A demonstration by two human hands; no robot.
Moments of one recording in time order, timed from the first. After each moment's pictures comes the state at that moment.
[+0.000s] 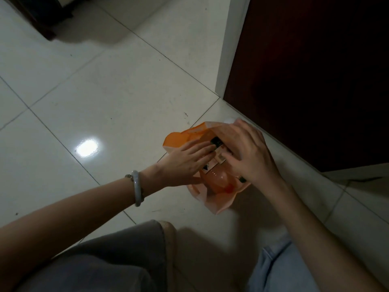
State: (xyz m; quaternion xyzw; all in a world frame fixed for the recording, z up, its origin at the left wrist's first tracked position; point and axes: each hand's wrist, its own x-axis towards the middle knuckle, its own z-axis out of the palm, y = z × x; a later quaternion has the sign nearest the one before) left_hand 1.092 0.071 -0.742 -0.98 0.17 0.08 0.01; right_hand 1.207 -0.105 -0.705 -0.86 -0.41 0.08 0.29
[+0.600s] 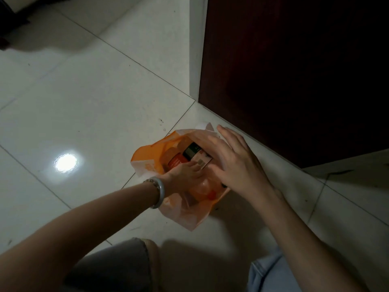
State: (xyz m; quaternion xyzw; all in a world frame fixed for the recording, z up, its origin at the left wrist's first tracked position) left_hand 1.145 0.019 -0.828 -0.93 0.25 0.24 0.15; right_hand 1.217 -0.124 -0.708 -0.86 -0.45 0.03 0.23
